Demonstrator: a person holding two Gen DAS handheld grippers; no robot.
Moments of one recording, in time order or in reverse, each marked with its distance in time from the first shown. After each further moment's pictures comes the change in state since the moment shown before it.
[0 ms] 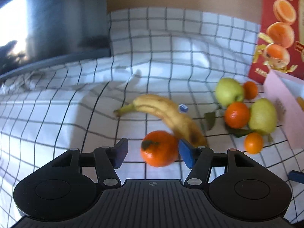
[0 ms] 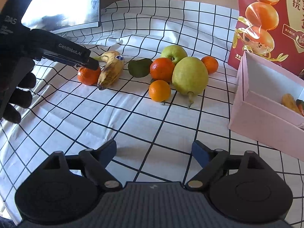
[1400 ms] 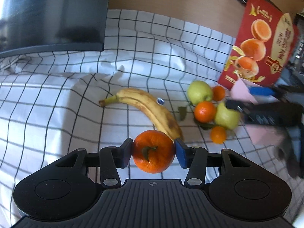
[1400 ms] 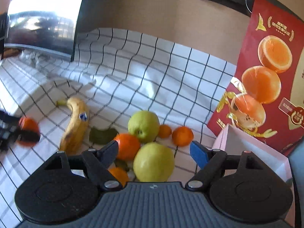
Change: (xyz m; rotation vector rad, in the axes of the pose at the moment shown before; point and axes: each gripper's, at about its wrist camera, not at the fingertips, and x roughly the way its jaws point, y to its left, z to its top) left arm -0.046 0.023 -0.014 -0.068 -0.003 -0.234; right arm 0.022 -0.023 0.122 -0.138 -0.102 -0.135
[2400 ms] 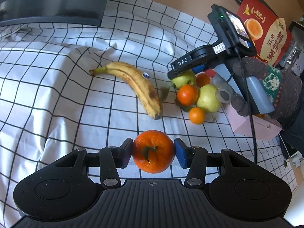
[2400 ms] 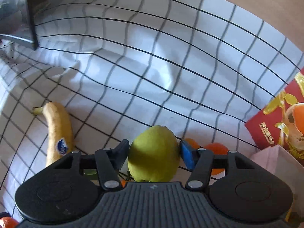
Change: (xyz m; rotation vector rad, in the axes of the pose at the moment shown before) left arm -0.013 -0.010 -0.036 -0.107 0.048 -0.068; right arm 0.136 0.005 0.068 0.028 0.384 0.115
